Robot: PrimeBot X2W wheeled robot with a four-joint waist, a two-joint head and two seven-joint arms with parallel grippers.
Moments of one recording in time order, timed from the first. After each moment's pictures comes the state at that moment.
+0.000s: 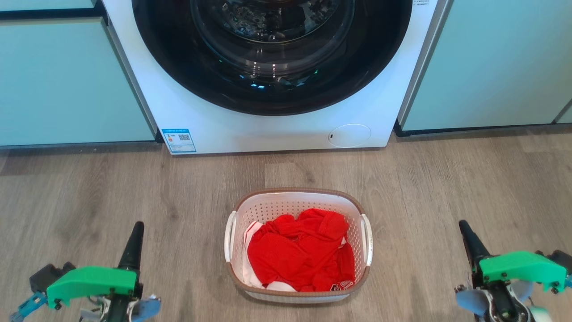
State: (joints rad) left arm 0.01 0.06 0.01 0.26 -1.33 -0.09 0.01; right arm -0.03 -0.04 -0.07 0.30 1.35 0.12 0.02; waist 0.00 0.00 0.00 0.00
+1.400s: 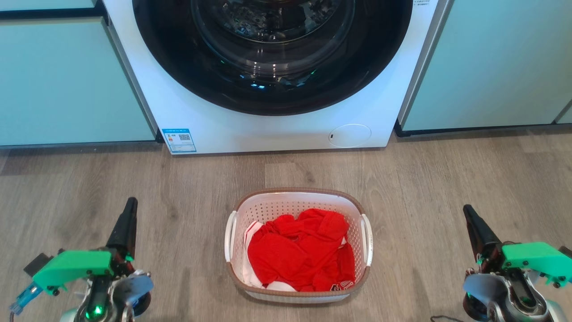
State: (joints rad) left arm -0.06 0.06 0.05 0.27 -1.63 -0.12 0.09; right arm -0.06 -0.04 -0.11 0.28 1.62 0.12 0.09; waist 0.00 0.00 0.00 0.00
